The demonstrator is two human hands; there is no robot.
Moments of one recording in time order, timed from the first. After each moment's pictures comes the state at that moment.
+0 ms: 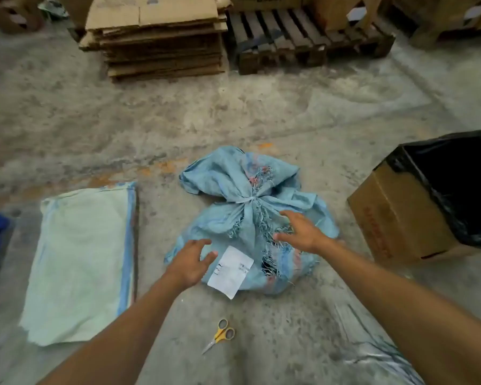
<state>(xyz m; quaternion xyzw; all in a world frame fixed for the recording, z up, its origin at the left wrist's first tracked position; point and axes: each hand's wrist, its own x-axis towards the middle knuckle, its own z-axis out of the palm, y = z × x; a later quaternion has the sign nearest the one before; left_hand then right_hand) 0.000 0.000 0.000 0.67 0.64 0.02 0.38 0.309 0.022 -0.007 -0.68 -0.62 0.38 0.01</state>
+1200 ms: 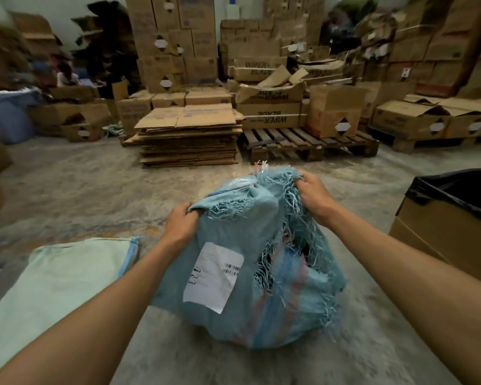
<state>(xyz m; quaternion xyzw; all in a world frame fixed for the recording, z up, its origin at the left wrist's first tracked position) -0.014 0.086 -0.034 0.63 0.58 0.45 0.24 0.266 0.075 0.017 -0.57 -0.58 0.32 0.49</state>
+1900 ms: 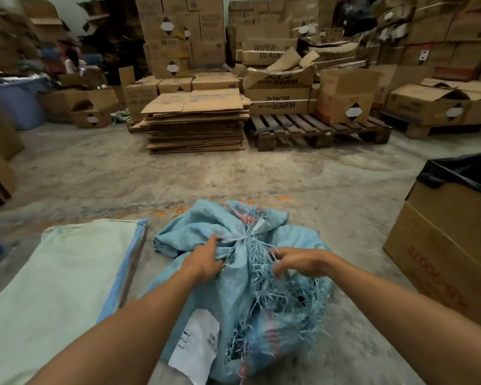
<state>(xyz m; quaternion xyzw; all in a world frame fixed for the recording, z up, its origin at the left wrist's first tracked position) -0.001 0.047 -0.139 0.73 0.65 0.06 0.21 0.251 0.021 -0.109 -0.53 -0.63 0.56 0.04</state>
